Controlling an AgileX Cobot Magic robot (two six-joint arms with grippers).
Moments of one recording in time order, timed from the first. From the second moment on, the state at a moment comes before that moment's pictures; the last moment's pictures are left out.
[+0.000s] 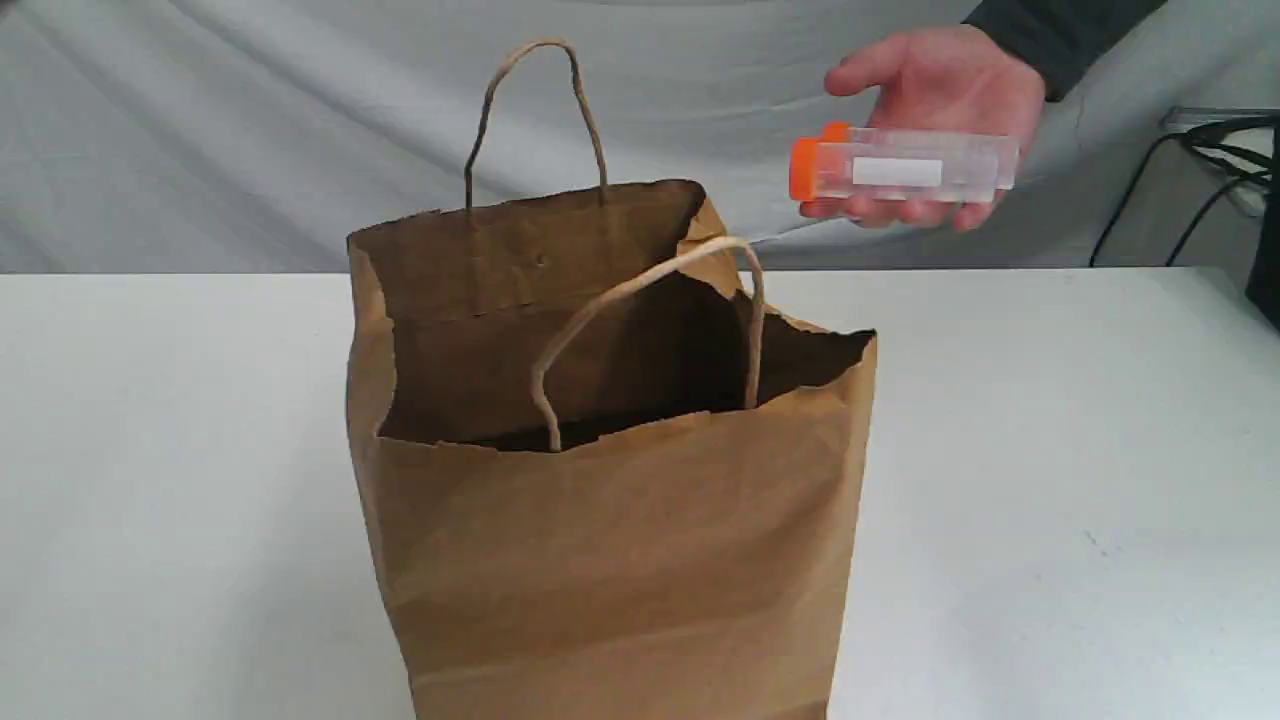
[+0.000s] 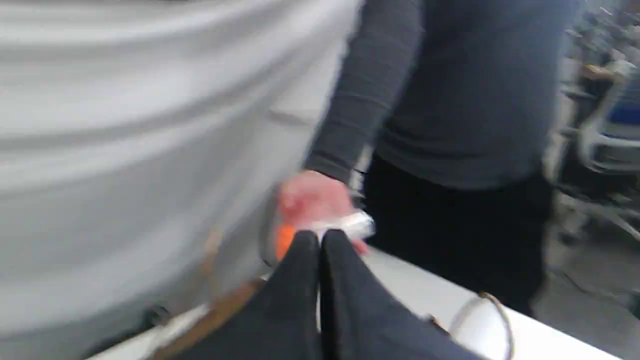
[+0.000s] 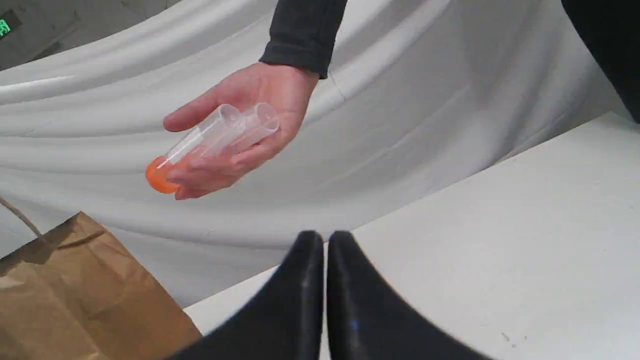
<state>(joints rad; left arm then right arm) -0.40 0.90 -0.82 1.66 -0.47 -1.75 0.03 0.00 0.00 0.00 0.05 0.51</state>
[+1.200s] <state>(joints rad) -0.40 1.08 -0.99 0.78 0.96 -0.12 0.03 0.00 0.00 0.00 0.05 0.51</state>
